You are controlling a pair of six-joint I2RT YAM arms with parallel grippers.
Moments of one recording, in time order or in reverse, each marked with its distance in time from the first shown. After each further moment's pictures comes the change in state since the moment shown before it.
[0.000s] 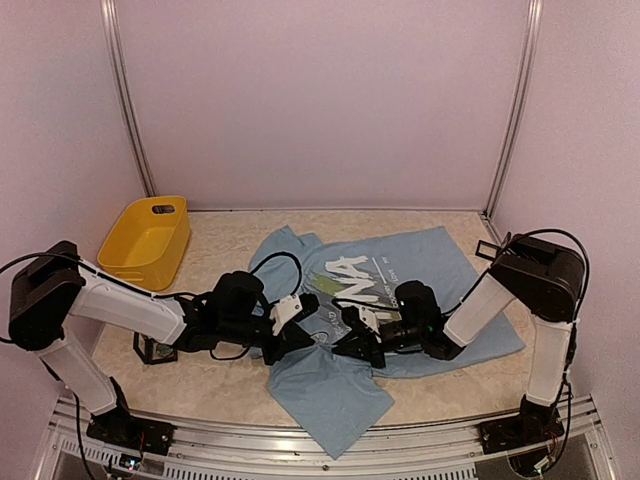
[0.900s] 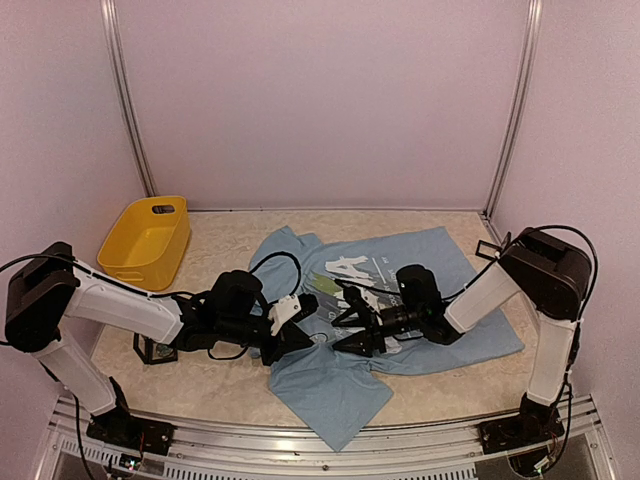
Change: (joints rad) left arm -0.001 -0.025 0.000 -0.034 0.012 0.003; right arm -0.056 -0.024 0.089 -0.142 -0.087 0.065
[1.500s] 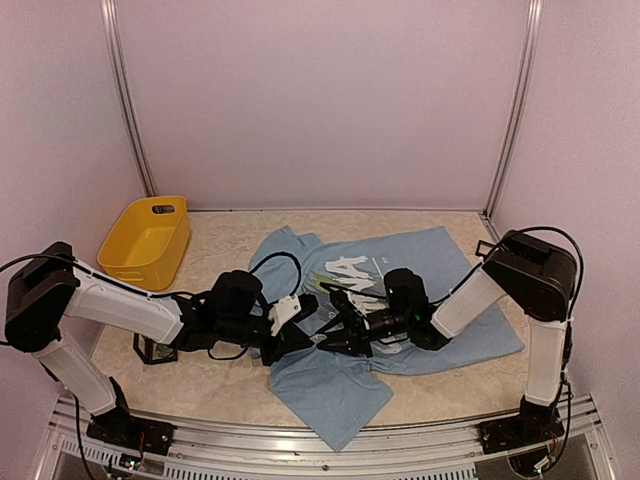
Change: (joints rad) left arm -0.001 0.000 0.000 0.000 0.003 0.000; right arm 0.077 0.067 0.051 0.151 -0.047 0.091
